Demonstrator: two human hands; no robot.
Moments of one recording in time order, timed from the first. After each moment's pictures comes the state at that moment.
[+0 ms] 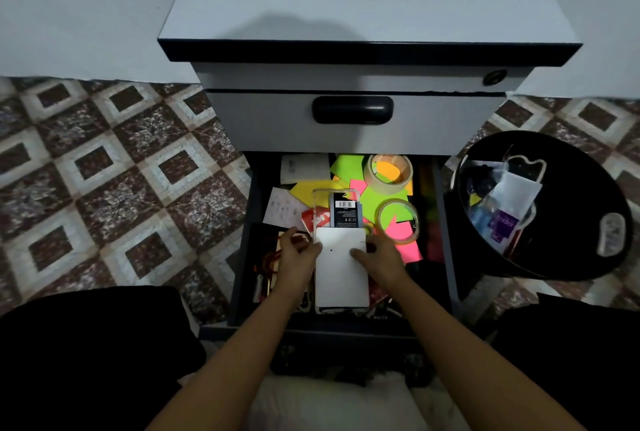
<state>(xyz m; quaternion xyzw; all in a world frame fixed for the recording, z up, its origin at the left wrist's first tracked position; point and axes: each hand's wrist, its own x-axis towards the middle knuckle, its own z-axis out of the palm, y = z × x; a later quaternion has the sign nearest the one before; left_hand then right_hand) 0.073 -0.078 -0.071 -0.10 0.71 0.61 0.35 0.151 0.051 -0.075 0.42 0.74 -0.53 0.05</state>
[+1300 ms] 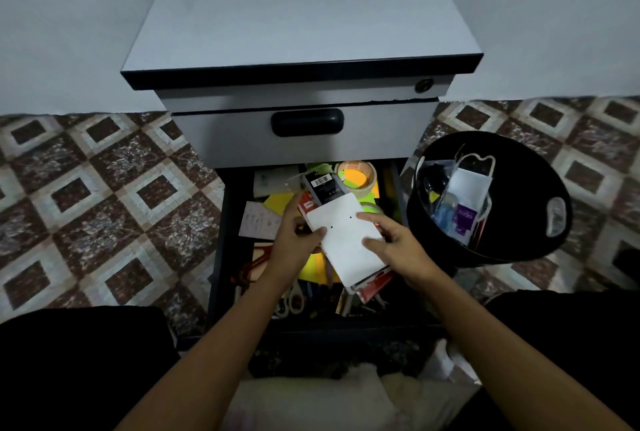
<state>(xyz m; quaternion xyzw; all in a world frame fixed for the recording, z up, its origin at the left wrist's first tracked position) 0.079 -0.042 -0.019 0.13 0.71 0.61 0.32 0.204 0.097 -0.015 0.30 0.66 -0.68 -0.05</state>
